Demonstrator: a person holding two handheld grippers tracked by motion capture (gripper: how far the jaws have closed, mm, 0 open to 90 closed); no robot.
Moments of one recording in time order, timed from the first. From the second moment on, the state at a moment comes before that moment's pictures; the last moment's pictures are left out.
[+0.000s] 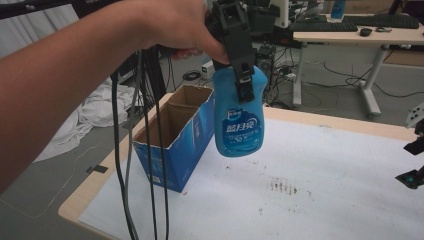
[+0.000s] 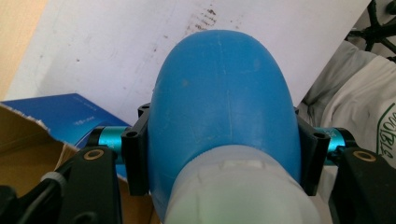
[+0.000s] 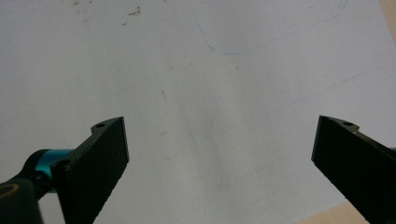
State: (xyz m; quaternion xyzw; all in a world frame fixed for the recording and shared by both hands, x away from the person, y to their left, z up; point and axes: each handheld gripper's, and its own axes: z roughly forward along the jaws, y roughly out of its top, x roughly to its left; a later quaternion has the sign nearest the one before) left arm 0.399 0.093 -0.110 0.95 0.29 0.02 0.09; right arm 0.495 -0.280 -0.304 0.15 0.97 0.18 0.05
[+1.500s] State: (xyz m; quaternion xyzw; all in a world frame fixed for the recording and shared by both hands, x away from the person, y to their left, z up) left arm 0.415 0.244 -0.126 0.96 0.28 0.06 0.06; right arm 0.493 -0.296 -0.292 0.19 0.96 0.18 0.07
